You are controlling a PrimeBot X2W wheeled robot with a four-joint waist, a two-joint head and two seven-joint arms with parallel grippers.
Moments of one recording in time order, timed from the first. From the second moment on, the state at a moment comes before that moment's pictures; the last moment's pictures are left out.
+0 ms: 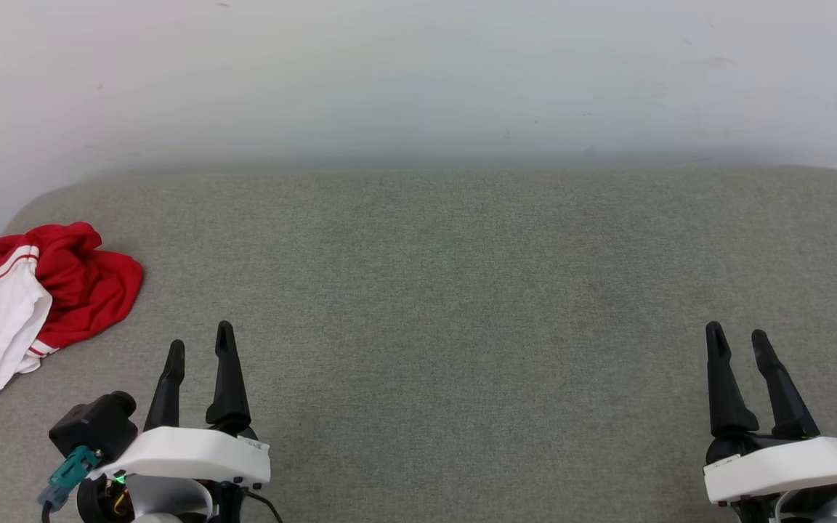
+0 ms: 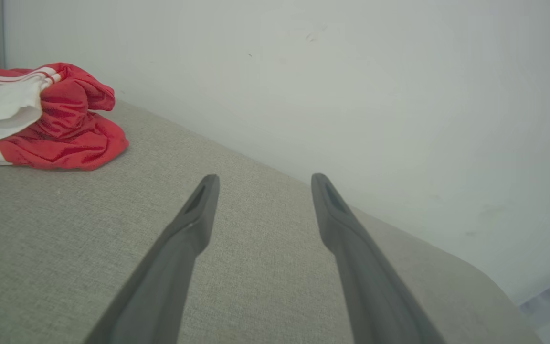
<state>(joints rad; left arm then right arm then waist) -0.03 0.05 0.00 0.03 -0.54 0.07 -0.14 0.00 -0.05 -0.07 0.05 0.49 0.13 -0.14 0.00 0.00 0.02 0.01</state>
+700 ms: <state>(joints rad) -0.01 0.05 -0.04 0.00 -0.34 0.08 -0.19 0.02 -0.05 -0.06 0.01 0.27 0.13 -0.19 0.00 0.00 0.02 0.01</state>
